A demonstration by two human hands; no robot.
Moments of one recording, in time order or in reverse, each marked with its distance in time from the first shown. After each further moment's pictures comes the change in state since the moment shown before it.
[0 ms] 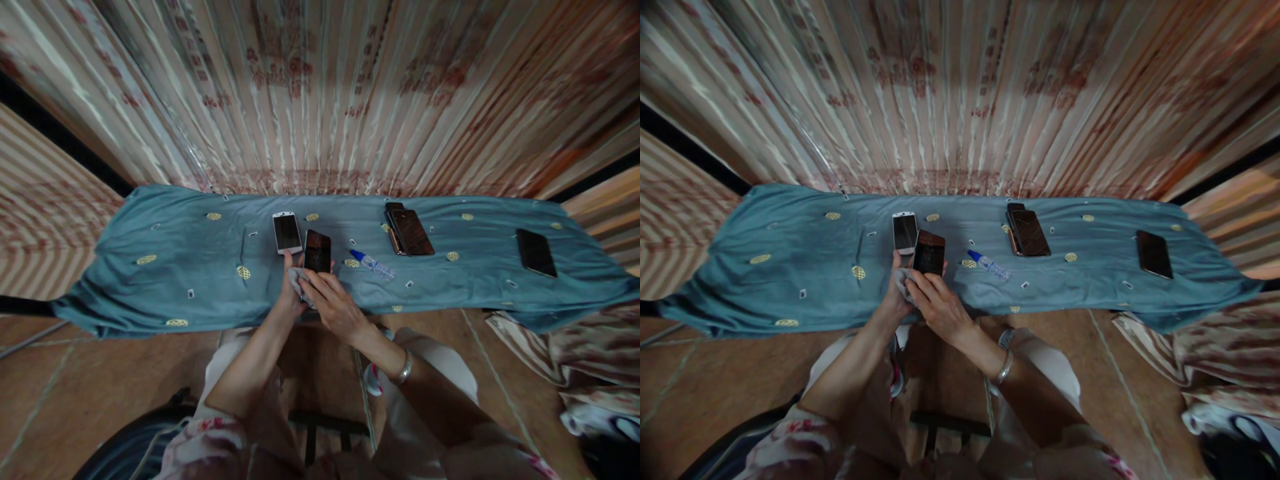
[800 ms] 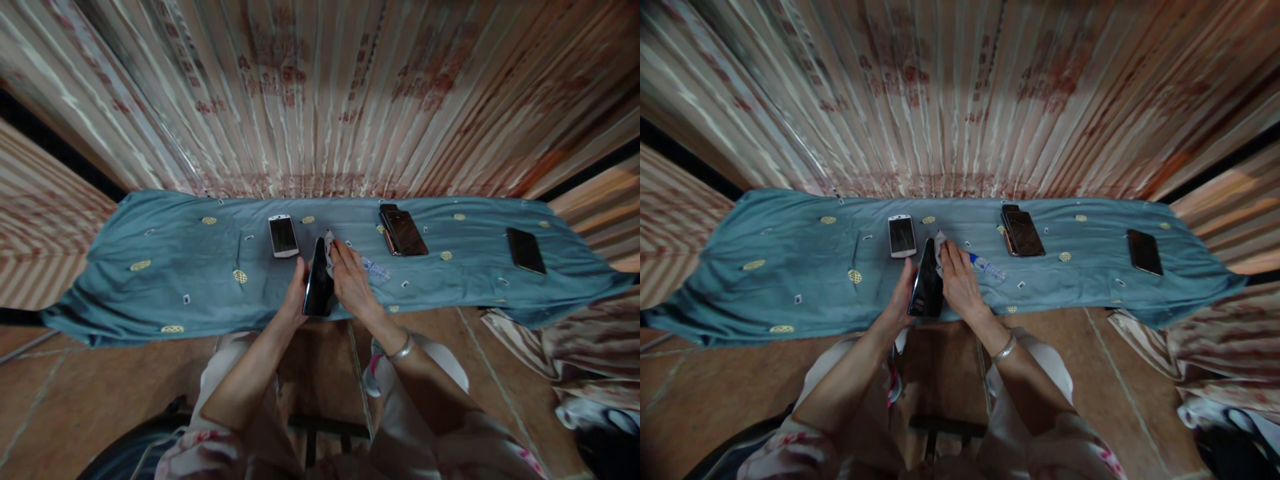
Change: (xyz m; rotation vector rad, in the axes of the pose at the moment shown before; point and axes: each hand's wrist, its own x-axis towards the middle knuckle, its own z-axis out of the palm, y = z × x) left_hand -0.011 -0.007 0.012 -0.025 -0.122 -0.080; right_hand 0.014 0.042 -0.013 -0.087 0.134 0.322
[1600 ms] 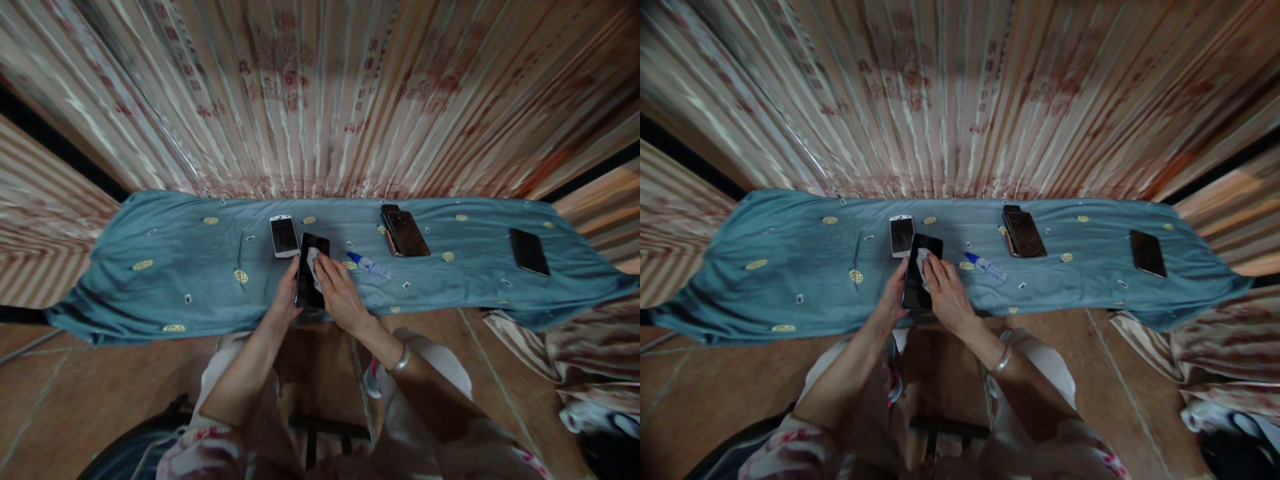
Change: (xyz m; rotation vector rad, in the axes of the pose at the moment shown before) left_hand 0.002 0.015 -0.010 -0.055 0.132 -0.062; right_hand -0.015 -0.019 0.011 -0.001 -0.052 -0.149
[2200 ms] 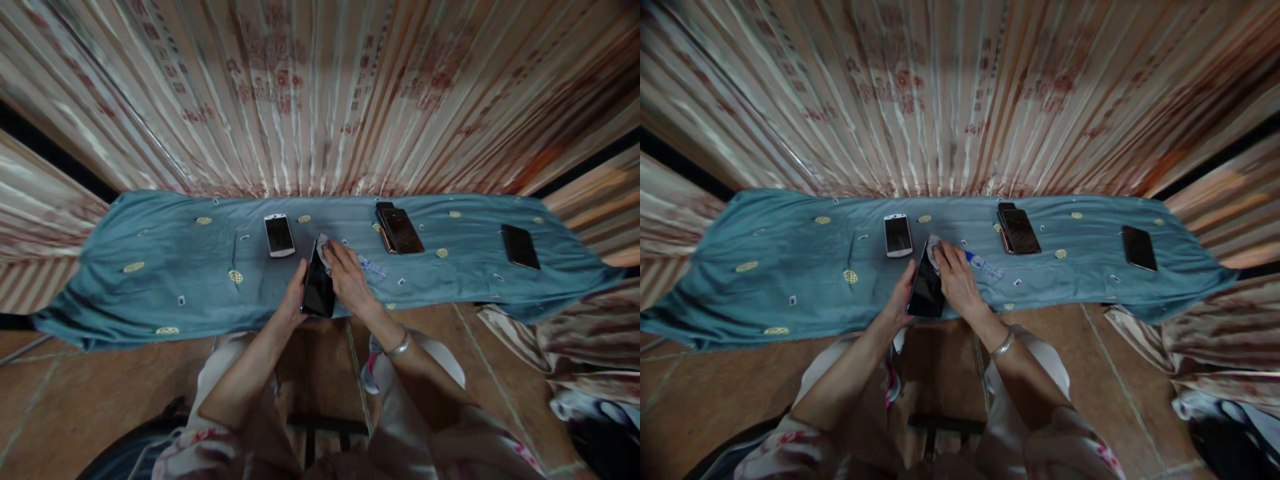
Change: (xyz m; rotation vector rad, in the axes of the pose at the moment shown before) left_hand -0.001 -0.020 0.011 -0.037 -0.091 -0.104; right_hand 0.011 0.028 -0.016 -0.045 0.055 0.091
